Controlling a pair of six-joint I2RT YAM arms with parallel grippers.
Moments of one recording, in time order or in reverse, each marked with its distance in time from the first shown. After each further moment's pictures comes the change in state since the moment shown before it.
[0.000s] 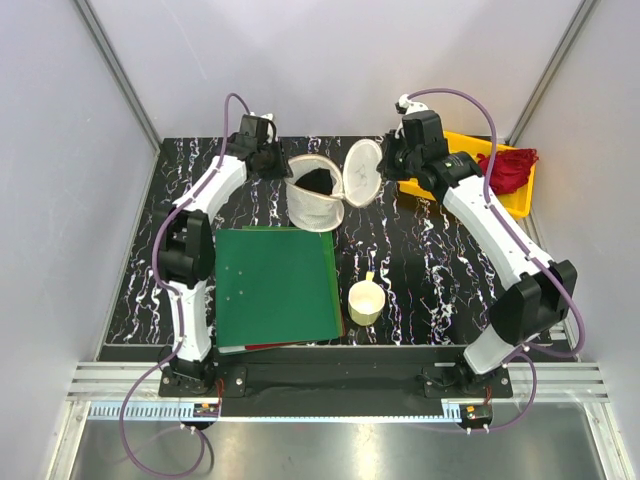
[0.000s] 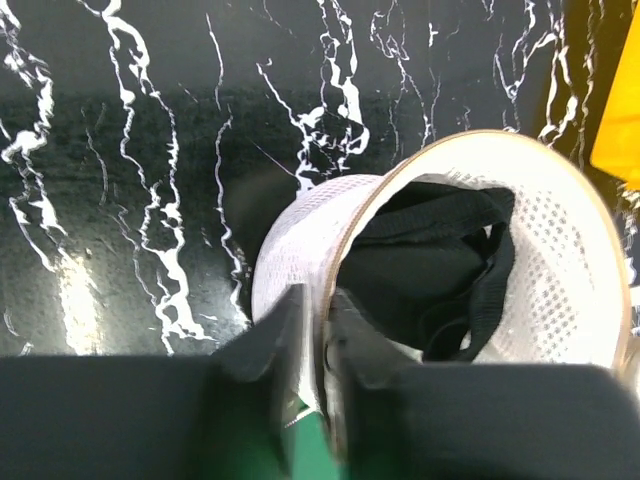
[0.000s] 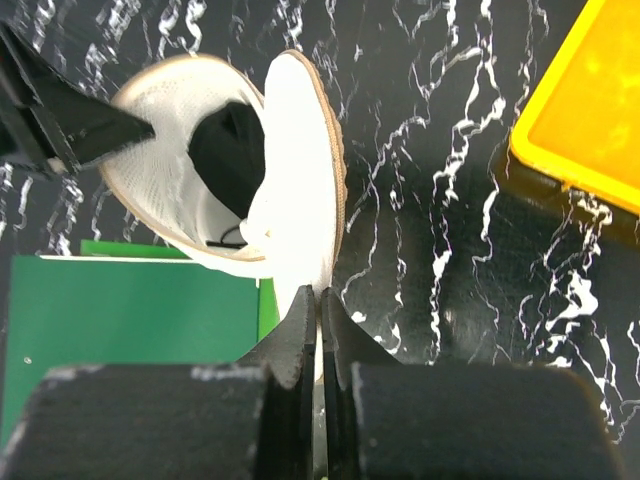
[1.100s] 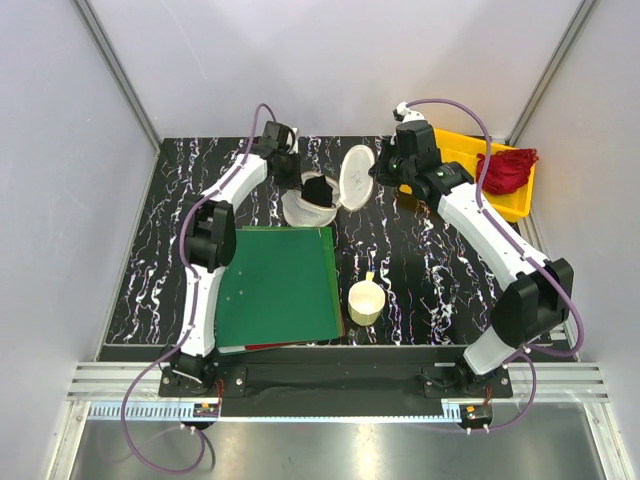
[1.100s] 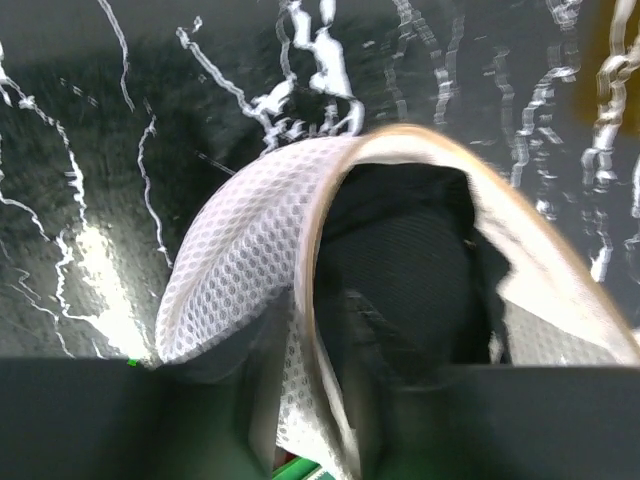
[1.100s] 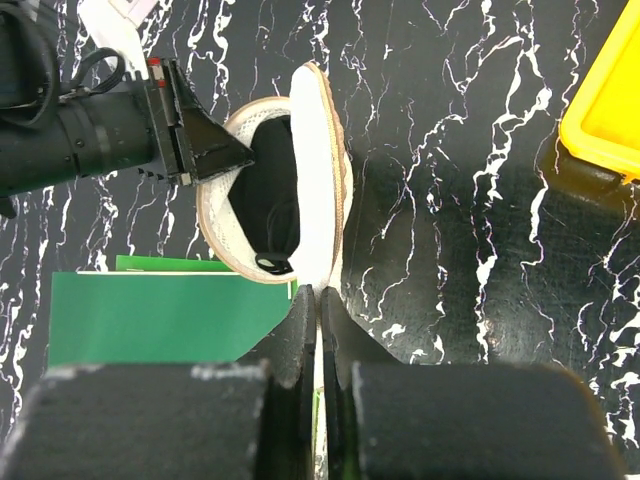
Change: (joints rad) left arm -0.045 0.252 0.232 -0.120 0.065 0.095; right arm 0.024 -0.009 -0.109 0.127 -0.002 0.098
